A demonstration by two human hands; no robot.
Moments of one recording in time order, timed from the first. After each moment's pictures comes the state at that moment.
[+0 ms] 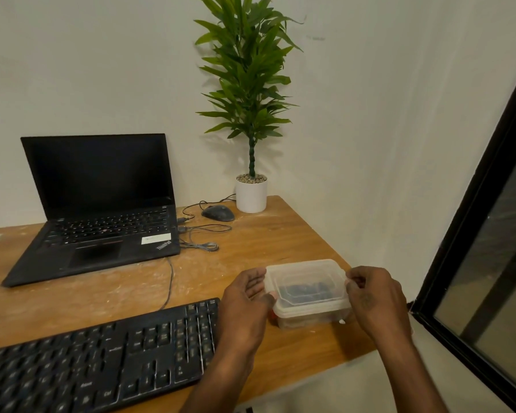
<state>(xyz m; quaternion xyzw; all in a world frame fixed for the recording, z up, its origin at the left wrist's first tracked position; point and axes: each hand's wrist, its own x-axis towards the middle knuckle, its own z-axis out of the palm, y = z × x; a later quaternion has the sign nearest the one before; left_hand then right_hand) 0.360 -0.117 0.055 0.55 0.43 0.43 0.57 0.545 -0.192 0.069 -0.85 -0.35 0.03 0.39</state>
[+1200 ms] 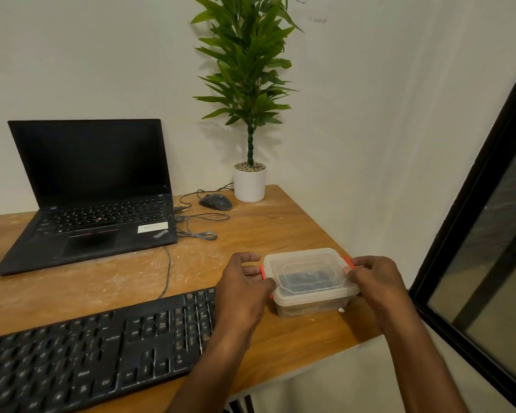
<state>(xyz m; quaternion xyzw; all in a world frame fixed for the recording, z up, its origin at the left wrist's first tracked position) 0.365 -0.106 0.057 0.55 0.46 0.43 0.54 0.571 -0.177 0.059 -0.80 -0.26 0.20 0.51</state>
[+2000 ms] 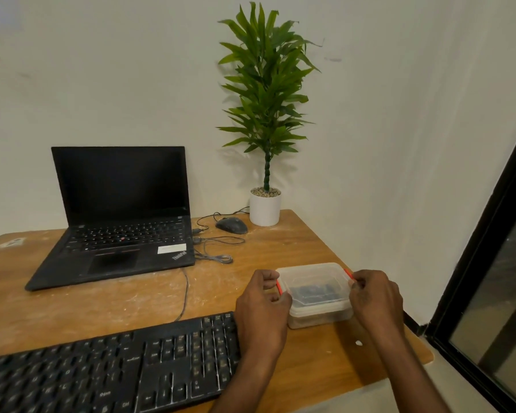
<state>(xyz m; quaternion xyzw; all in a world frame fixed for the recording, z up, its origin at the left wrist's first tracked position) 0.374 -0.096 0.045 0.64 0.47 0.48 0.39 0.542 -0.154 0.075 -0.86 -0.35 0.00 0.36</state>
